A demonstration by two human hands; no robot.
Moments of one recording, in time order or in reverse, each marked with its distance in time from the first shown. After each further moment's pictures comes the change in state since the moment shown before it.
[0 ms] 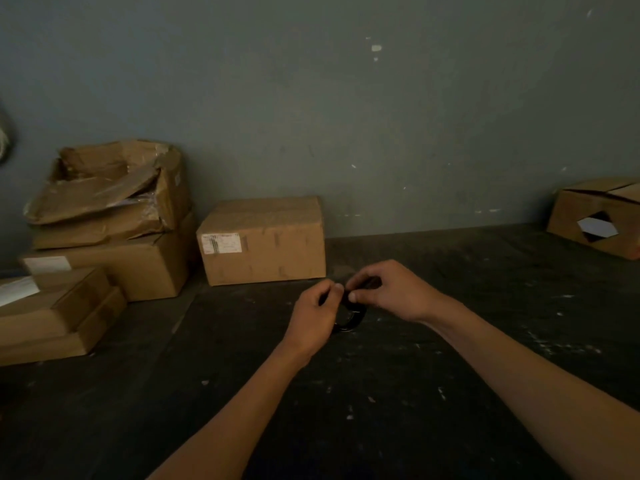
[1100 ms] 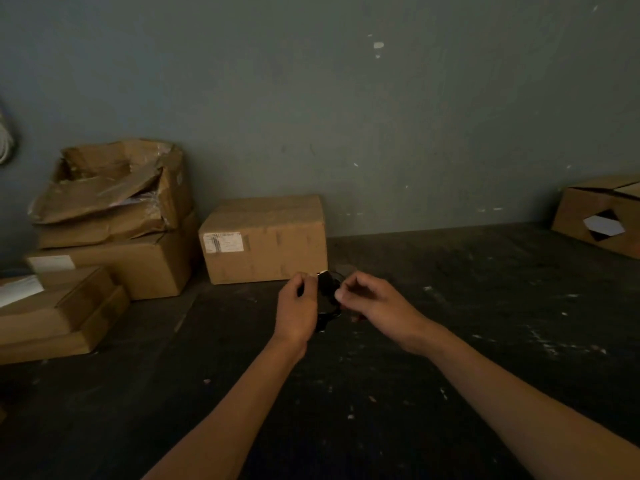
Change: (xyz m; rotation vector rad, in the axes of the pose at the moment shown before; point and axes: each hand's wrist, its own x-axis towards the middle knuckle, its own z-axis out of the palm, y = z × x) left_hand 0.008 -0.005 -0.008 -0.213 0.229 -0.106; right_hand -0.014 0.003 0.031 0.452 -0.008 -0.002
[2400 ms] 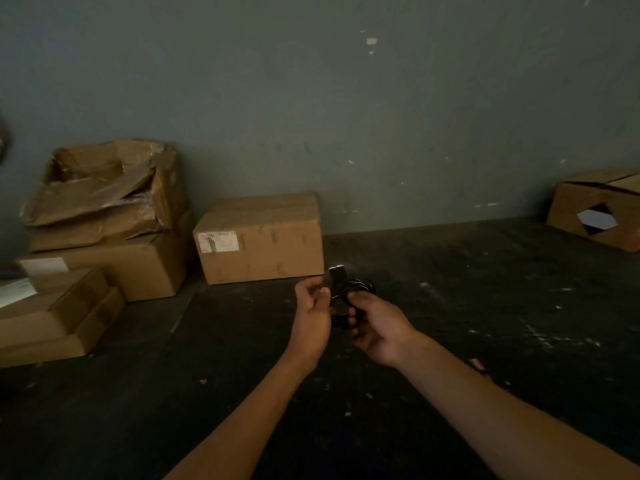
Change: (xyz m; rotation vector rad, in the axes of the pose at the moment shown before) left_hand -0.006 -0.028 0.019 -0.038 -0.127 0.046; right_hand 0.012 0.036 0.015 0.781 0.304 0.556
